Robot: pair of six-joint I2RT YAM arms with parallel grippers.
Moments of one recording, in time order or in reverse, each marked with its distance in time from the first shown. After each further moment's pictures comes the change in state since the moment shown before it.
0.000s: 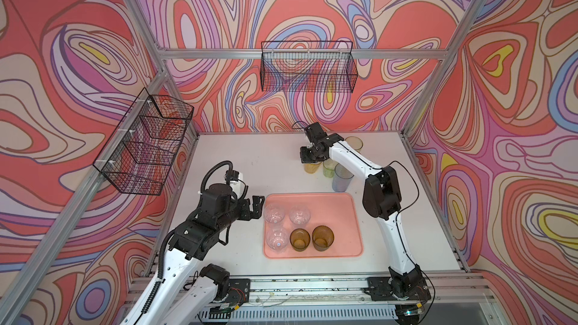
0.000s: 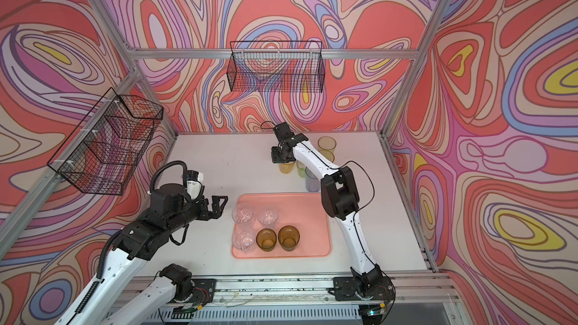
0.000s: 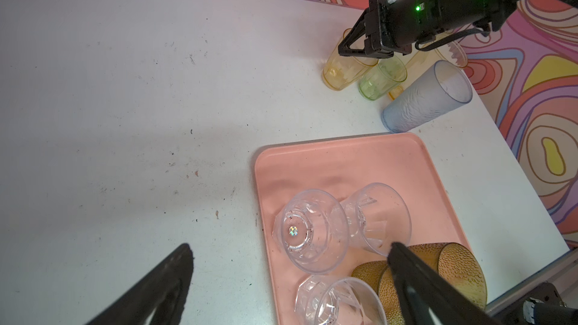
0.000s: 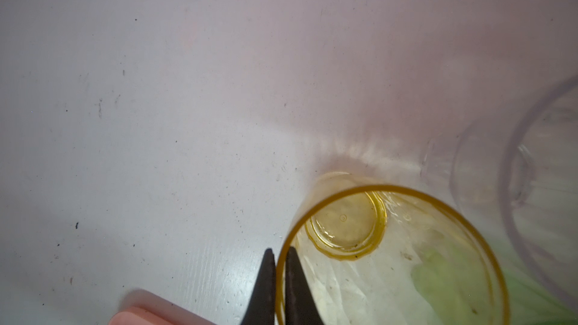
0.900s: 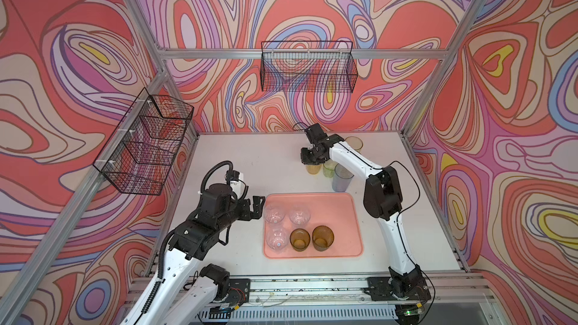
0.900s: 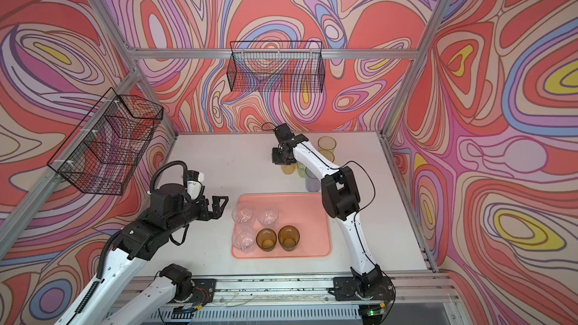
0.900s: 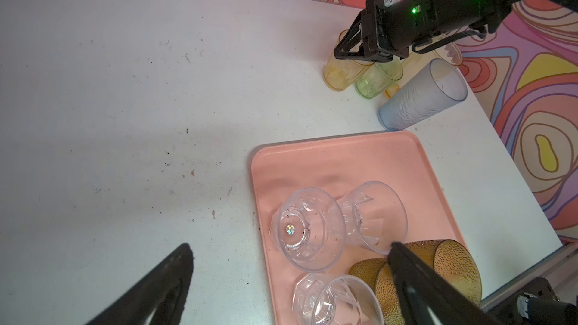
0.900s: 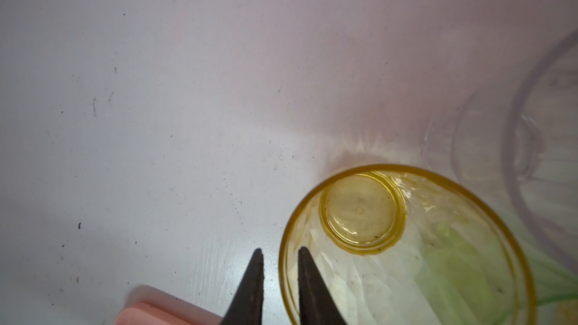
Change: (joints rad) left arm 0.000 0.000 0.000 0.000 0.012 0.000; right arm 0.000 -0.016 -0.030 -0.009 0.001 0.046
